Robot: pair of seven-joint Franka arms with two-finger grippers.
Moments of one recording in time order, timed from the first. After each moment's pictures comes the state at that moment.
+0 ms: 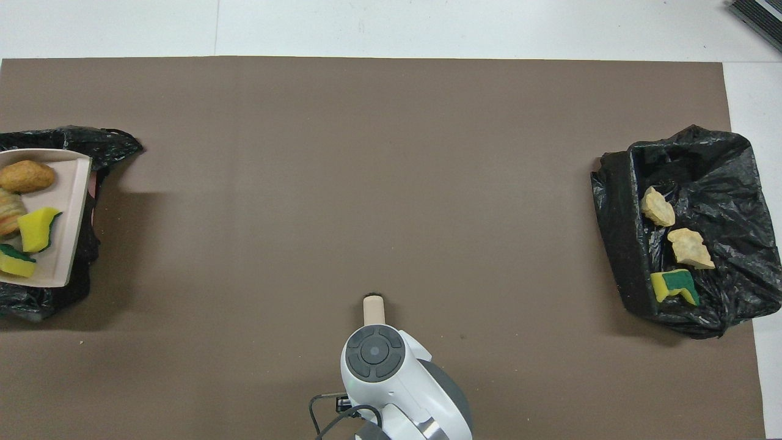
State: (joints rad) left arm 0.42 0.24 -0.01 -1.68 0.50 2.13 1.94; right arm 0.57 0.08 0.21 -2.11 0.34 1.98 0.68
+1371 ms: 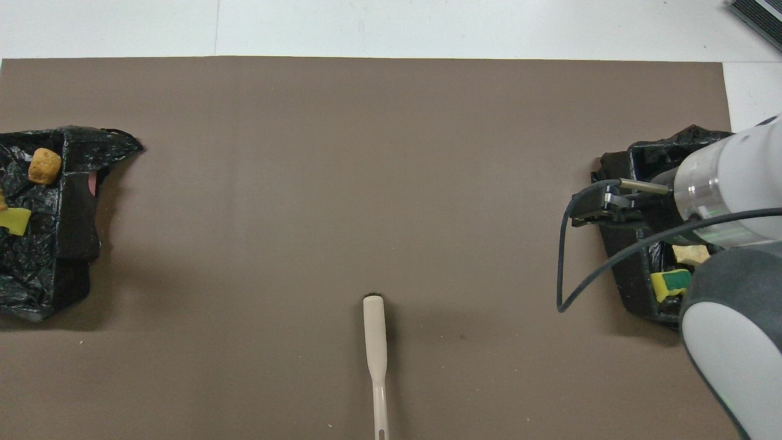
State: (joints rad) left arm 0.36 0.17 -0.03 -1.73 1.37 2.31 1.46; right arm 0.00 -0.05 0.20 -1.56 -0.02 1.53 0.43
